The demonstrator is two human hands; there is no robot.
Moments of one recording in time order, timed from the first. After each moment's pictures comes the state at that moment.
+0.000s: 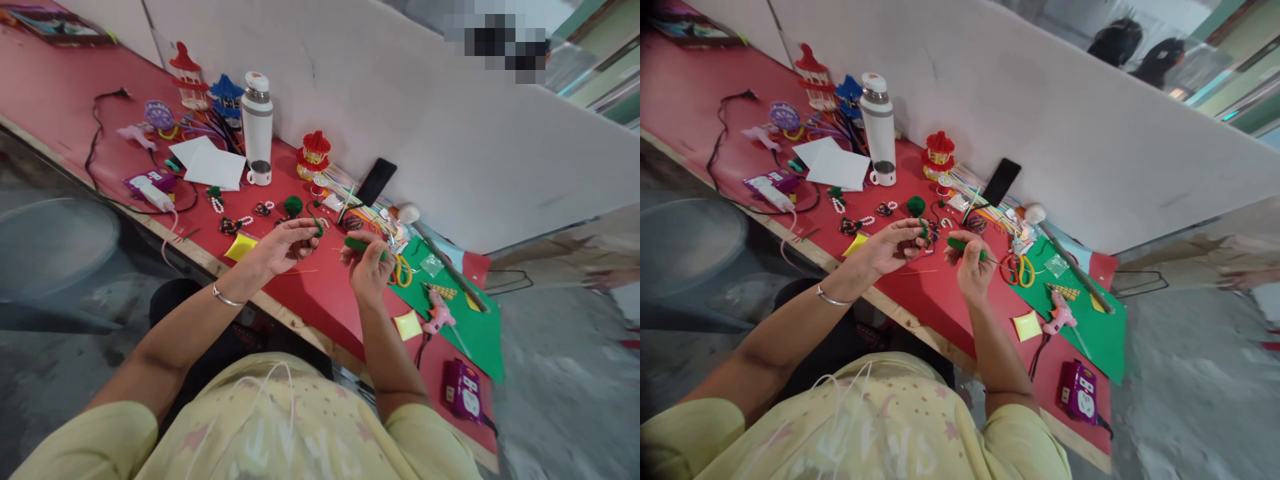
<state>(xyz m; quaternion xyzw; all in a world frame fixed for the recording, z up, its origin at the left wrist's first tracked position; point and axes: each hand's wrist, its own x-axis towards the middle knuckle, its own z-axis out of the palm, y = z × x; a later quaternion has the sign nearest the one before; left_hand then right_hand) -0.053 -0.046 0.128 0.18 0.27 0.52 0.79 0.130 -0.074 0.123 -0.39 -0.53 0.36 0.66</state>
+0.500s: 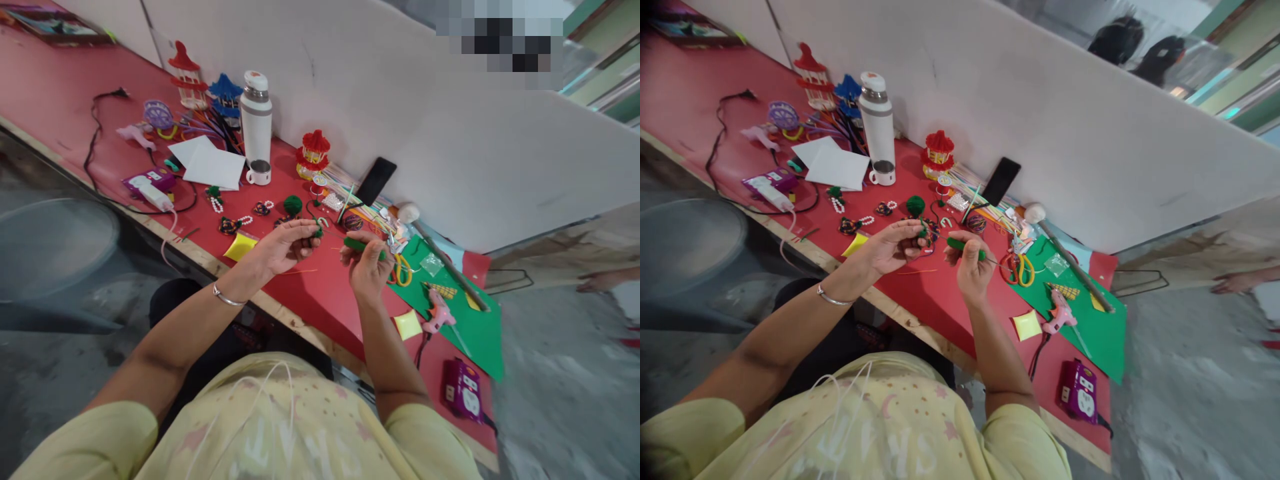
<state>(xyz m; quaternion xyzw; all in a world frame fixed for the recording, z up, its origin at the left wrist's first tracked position) -0.053 -0.043 0.121 0.21 0.26 0.50 0.80 0.127 -0.074 0.122 -0.40 -0.51 0.37 0.67</state>
